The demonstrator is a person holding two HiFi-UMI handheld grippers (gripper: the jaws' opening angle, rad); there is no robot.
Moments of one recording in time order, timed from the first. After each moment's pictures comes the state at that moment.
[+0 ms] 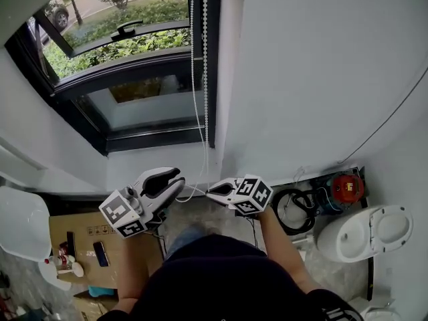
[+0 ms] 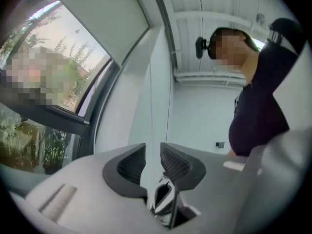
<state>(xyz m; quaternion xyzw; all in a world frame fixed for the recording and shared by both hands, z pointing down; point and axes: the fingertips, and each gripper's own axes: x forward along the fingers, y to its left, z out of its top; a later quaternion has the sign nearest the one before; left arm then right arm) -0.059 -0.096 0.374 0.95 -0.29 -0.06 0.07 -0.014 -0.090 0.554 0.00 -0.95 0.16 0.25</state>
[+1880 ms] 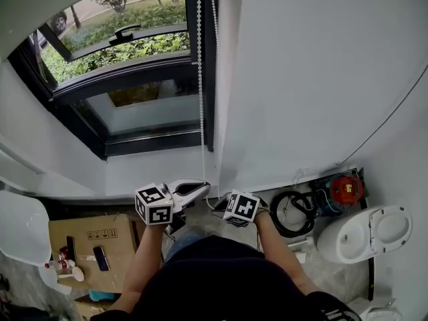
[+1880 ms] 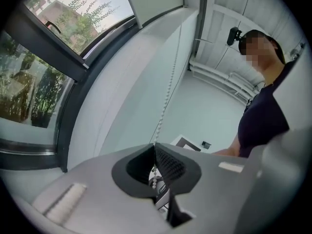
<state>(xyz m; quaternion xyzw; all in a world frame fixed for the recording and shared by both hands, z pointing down) 0.007 -0.120 0.479 0.95 -0.21 0.00 0.25 0.008 -0.054 0.628 -0.05 -0.89 0.11 0.45</state>
